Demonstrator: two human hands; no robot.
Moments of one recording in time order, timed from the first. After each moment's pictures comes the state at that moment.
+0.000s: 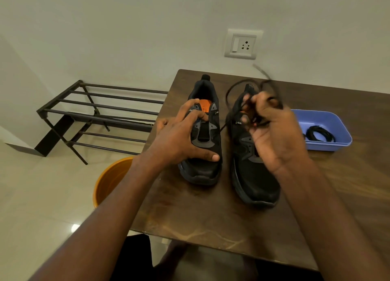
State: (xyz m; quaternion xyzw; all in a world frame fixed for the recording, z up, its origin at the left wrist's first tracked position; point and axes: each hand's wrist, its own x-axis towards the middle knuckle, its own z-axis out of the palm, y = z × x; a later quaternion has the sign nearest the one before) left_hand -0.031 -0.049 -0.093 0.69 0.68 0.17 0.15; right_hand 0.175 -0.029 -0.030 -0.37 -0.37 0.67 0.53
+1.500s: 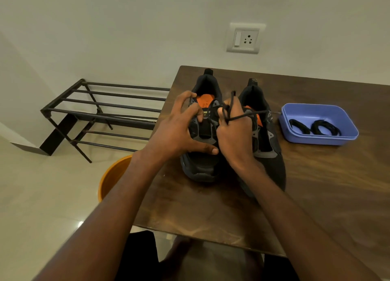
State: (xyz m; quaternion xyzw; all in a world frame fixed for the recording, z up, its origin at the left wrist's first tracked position) left_hand -0.041 -0.053 -0.091 0.71 0.64 0.26 0.14; right_hand 0.118 -0.012 -0.097 -0.51 -0.70 0.25 0.44
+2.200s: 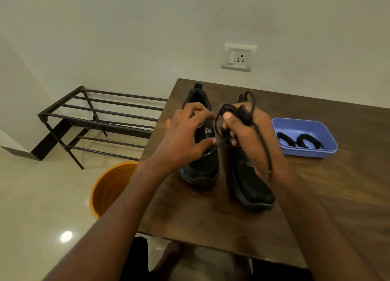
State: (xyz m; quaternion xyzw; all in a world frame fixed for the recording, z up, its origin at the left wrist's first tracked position) left_hand -0.012 -0.065 -0.070 0.71 0.62 0.31 0.12; right_hand 0.169 -0.040 -0.026 -0.43 -0.67 0.44 0.41
